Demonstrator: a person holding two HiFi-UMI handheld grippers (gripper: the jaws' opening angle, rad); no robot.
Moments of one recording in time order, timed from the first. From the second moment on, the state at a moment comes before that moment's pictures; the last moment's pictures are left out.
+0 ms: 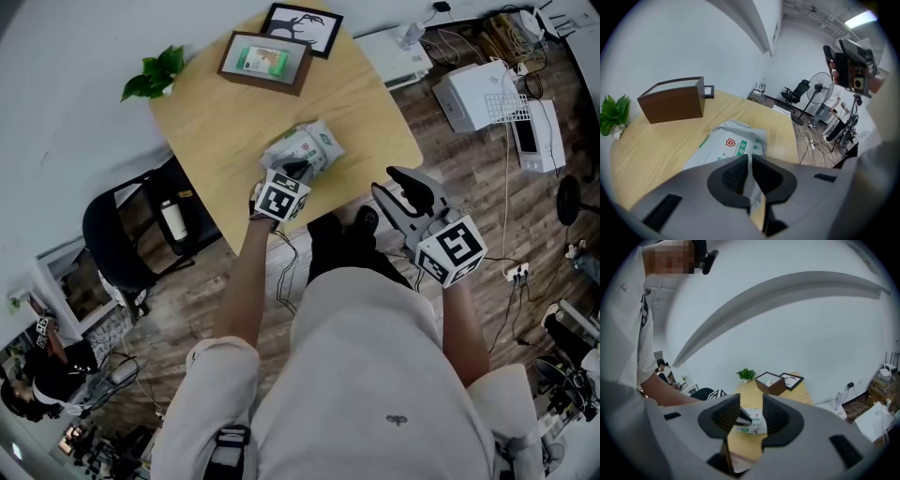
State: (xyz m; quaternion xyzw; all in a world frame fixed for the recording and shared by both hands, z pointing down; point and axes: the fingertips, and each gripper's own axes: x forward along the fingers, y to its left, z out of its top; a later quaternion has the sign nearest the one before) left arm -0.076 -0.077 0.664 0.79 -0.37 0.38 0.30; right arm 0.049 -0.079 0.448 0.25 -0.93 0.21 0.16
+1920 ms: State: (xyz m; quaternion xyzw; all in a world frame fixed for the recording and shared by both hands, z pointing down) left arm -0.016 0.022 0.563 0.76 -0.50 0.32 0.26; right arm 0.113 -0.021 0.408 0.21 -0.96 0.15 0.11
